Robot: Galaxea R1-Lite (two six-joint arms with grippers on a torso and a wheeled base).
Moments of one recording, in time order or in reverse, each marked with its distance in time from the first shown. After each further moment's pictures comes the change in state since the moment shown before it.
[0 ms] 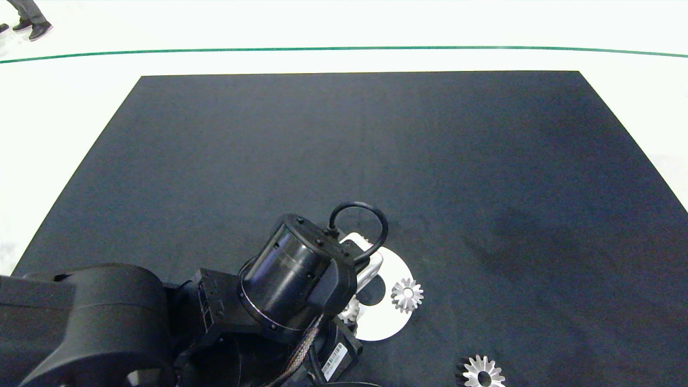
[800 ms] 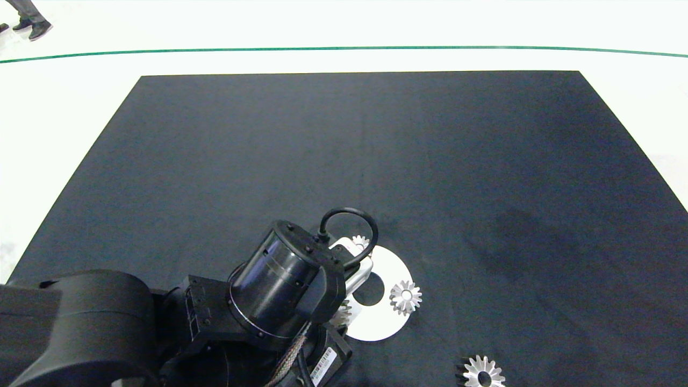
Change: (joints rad) left arm 0.003 -0.022 0.037 0.002 0.019 -0.001; right arm 0.000 -0.001 -0.001 -0.001 0.000 0.000
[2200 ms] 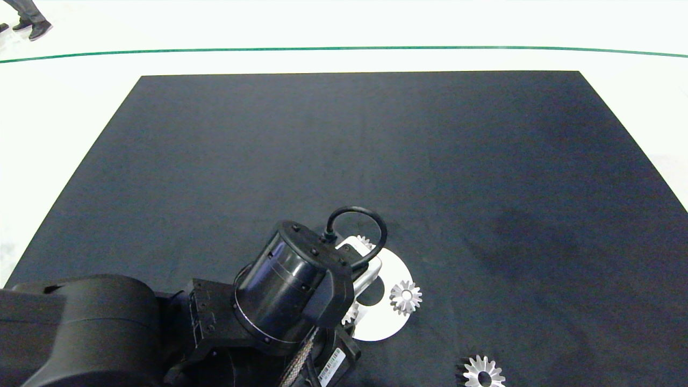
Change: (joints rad) left arm -0.022 0.007 -0.004 -0.033 0.005 0.002; right arm 0.000 0.000 0.000 0.000 0.009 0.000
